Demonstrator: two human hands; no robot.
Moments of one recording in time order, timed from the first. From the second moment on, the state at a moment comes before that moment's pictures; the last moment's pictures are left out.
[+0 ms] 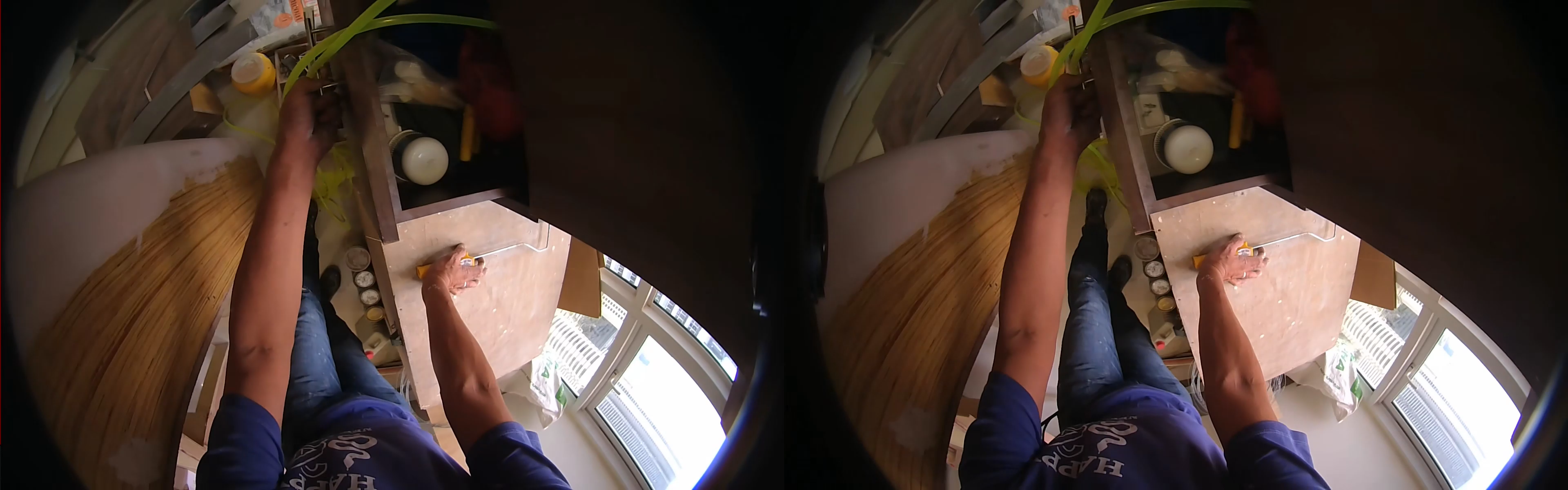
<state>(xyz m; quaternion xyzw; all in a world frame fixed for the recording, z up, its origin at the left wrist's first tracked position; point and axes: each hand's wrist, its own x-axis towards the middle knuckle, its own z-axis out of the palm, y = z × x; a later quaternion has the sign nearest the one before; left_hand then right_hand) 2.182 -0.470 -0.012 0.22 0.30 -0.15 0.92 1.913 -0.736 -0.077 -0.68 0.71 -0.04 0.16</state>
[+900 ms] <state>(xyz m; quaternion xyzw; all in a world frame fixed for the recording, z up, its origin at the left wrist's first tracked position) 2.235 -0.589 0.083 0.96 -0.24 0.00 0.14 1.907 -0.739 -0.090 -0.70 0.70 -0.05 0.13</state>
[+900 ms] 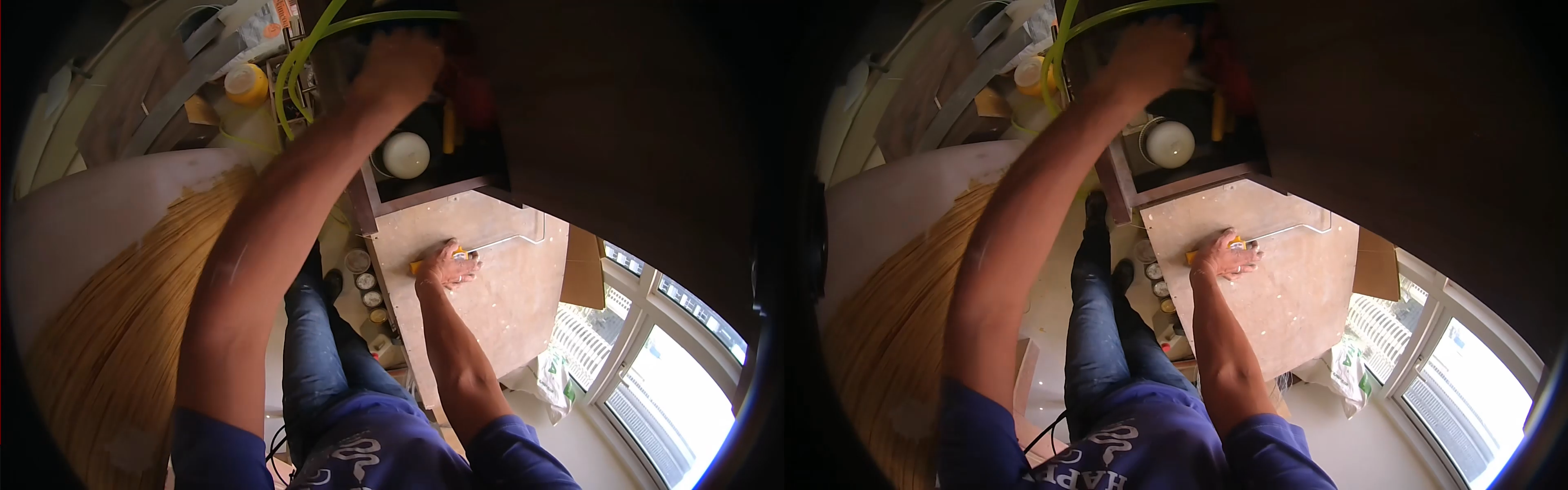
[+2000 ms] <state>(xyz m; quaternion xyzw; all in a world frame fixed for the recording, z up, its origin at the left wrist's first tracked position) 2.271 -0.563 0.129 0.79 -0.10 -0.37 0.48 1.909 -0.739 -0.087 -0.70 0.70 -0.04 0.13</state>
